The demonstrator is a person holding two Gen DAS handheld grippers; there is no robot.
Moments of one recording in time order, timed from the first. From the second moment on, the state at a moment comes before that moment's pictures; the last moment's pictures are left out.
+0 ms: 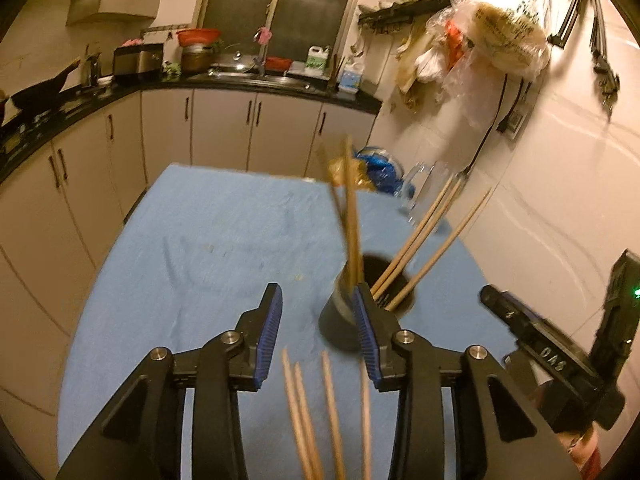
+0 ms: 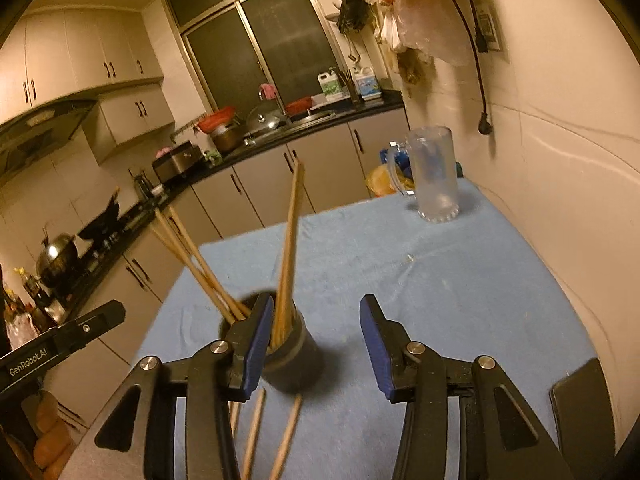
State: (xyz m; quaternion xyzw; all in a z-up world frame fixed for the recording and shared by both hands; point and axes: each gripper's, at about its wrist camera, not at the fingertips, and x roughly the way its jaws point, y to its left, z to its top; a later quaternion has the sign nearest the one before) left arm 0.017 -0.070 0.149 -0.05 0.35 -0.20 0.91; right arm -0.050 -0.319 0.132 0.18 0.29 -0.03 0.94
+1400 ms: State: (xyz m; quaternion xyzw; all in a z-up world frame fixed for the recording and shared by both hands) left arm -0.016 -0.039 0.032 -0.04 0.45 -0.19 0.87; right arm -0.063 -0.241 0.016 0.04 0.48 0.04 0.88
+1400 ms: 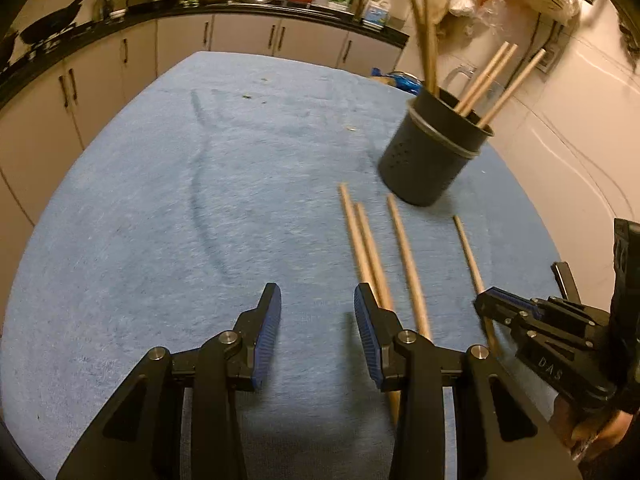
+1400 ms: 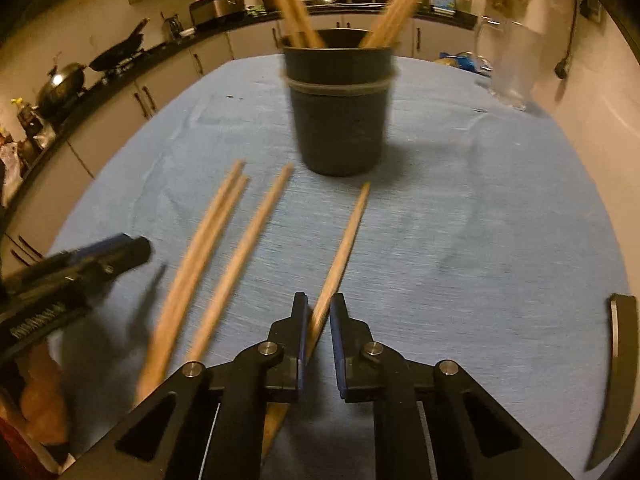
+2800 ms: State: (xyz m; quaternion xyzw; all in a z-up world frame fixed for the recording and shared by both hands) left arm -0.007 -0.068 0.065 -0.01 0.43 -0.21 0.88; right arm -0.065 -0.304 0.048 0.16 0.43 0.04 0.89
